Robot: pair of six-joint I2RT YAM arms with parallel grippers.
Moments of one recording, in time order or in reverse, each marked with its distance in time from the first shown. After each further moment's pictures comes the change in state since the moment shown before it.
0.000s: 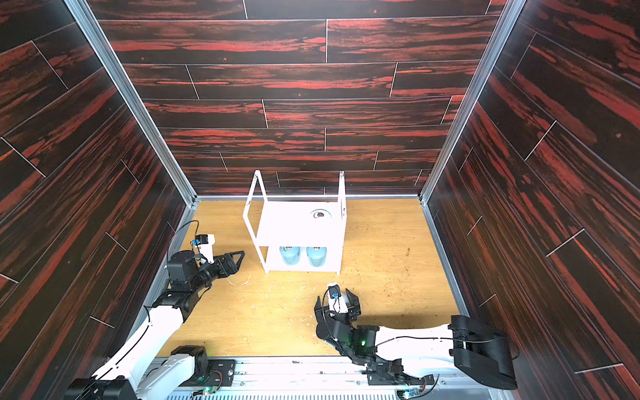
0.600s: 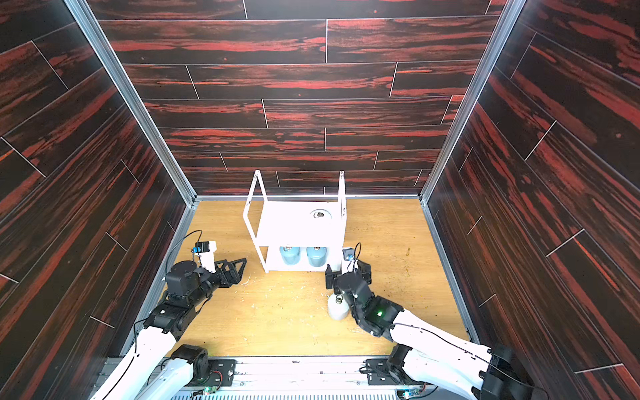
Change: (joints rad) left arm -0.221 -0.269 0.000 -0.228 -0.218 0.017; right arm -0.446 -0.166 0.205 -0.126 -0.367 -0.260
